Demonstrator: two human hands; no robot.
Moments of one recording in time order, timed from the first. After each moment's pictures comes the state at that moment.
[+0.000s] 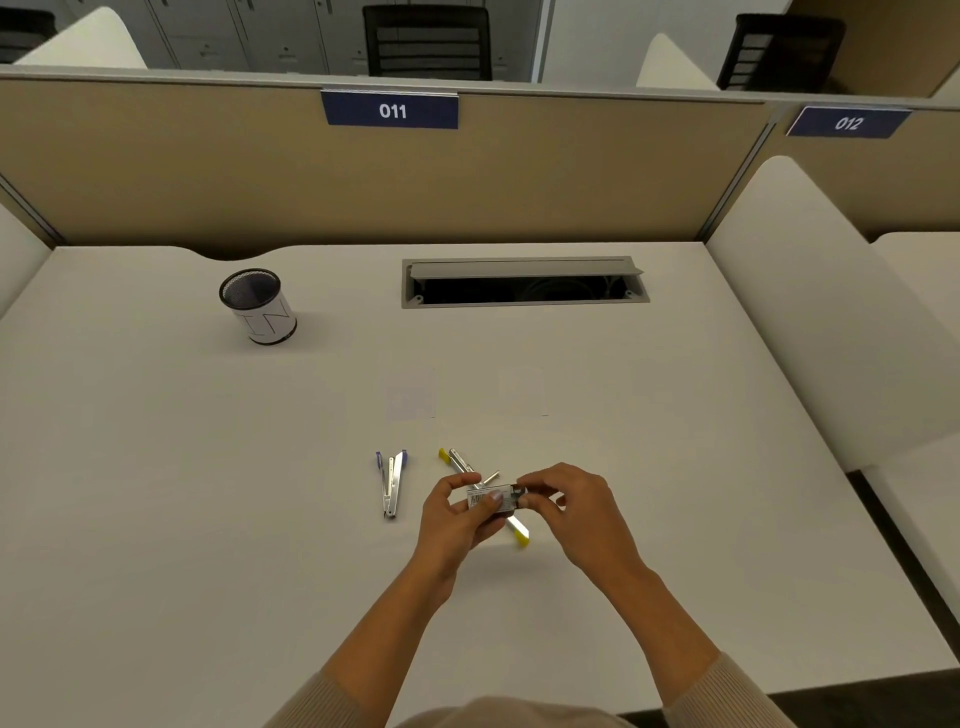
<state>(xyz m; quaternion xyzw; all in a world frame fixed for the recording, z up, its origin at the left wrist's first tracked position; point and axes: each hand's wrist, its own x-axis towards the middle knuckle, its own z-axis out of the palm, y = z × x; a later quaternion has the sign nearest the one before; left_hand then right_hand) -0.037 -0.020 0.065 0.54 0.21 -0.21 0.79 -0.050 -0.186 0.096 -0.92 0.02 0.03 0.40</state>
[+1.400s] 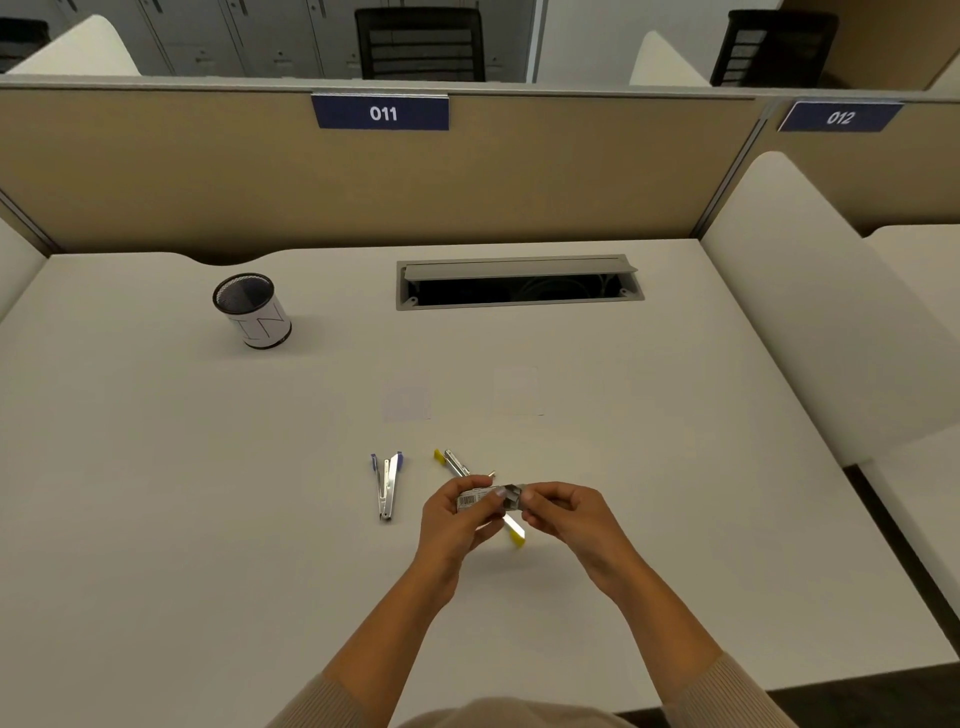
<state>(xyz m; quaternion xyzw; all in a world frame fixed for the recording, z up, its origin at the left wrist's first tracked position) -0.038 -0.028 0.062 0.56 0.20 -0.20 0.78 -0.057 -0.192 0.090 -0.66 0.21 0.16 0.71</state>
